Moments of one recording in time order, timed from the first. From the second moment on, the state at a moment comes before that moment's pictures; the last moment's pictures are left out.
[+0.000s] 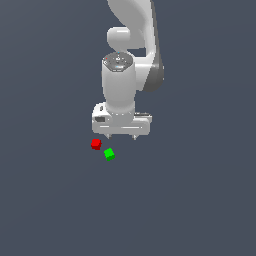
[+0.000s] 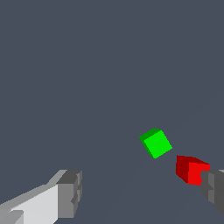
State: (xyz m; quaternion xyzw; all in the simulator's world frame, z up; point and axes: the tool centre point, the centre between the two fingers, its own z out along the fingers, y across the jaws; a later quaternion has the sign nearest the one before) arm 0.015 -0.024 0.186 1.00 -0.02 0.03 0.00
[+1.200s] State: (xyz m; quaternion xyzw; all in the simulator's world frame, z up) arm -0.049 -0.156 0.079 1.00 -0.08 0.00 0.00
